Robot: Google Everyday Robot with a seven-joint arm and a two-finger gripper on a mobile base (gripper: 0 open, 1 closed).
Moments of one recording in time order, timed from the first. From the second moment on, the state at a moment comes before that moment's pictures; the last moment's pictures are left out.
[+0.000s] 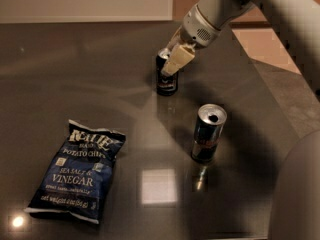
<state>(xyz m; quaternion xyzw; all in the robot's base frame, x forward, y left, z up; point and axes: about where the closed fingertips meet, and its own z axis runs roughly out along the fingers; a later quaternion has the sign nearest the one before) 0.637 -0.032 0.908 -0.66 0.68 0.19 0.25</state>
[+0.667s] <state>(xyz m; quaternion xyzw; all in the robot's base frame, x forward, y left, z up) 0.608 -0.055 0.925 -0.69 0.64 0.22 0.26</state>
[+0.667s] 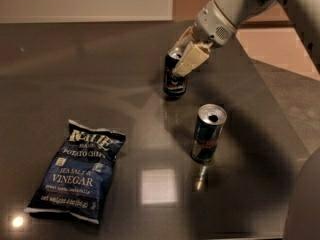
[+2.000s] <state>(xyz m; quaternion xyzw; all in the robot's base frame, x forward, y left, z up) 0.519 -0.103 0.923 -0.76 0.55 0.26 0.24</state>
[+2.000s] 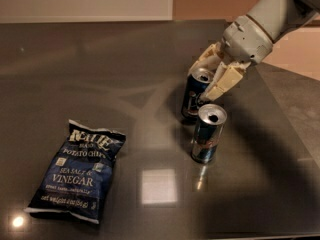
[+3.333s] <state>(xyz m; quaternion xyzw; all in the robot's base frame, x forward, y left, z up) 0.512 -0.108 0.906 -0.80 0.49 0.25 0.24</state>
